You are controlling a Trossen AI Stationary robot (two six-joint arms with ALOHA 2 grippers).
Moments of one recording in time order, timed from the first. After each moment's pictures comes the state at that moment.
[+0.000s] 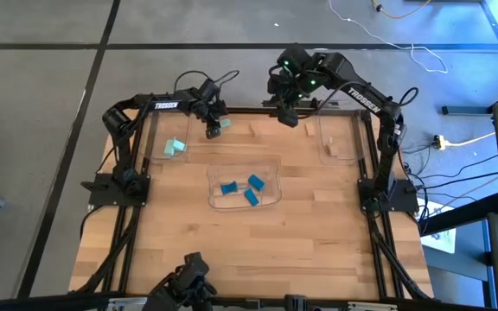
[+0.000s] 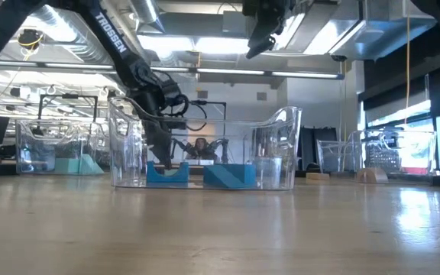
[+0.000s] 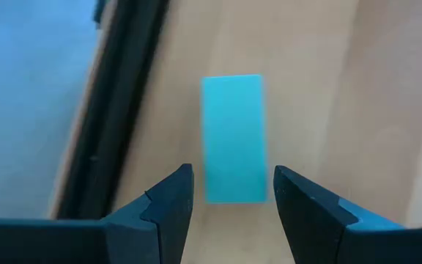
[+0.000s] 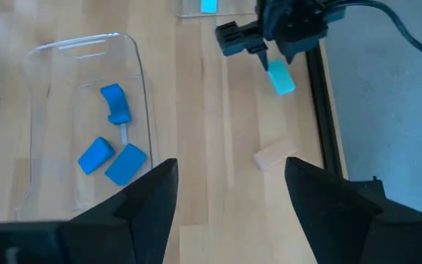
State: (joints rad) left arm 0.85 1.91 1.18 -0.33 0.15 0.56; right arm -0.53 1.91 2.22 -1.31 -0.31 -0.40
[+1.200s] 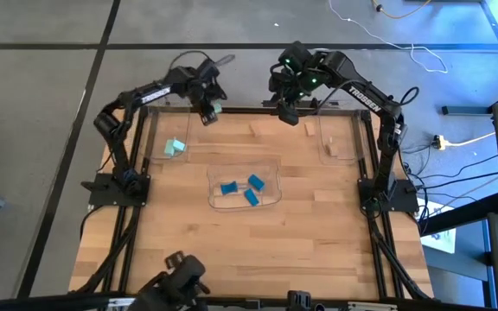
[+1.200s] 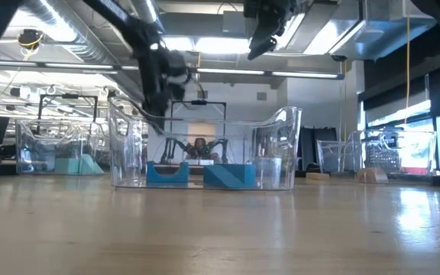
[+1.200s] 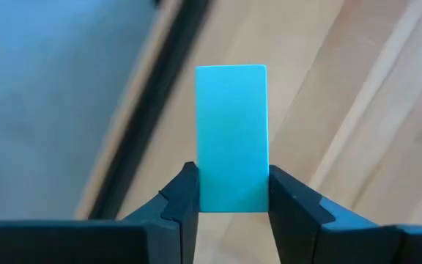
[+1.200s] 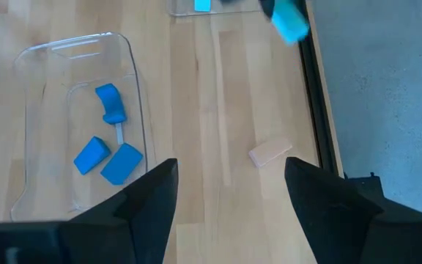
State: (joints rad) left arm 0.85 1.83 1.50 -0.88 0.04 0.38; right arm -0.55 1.91 2.22 -1.31 -0.31 -0.40
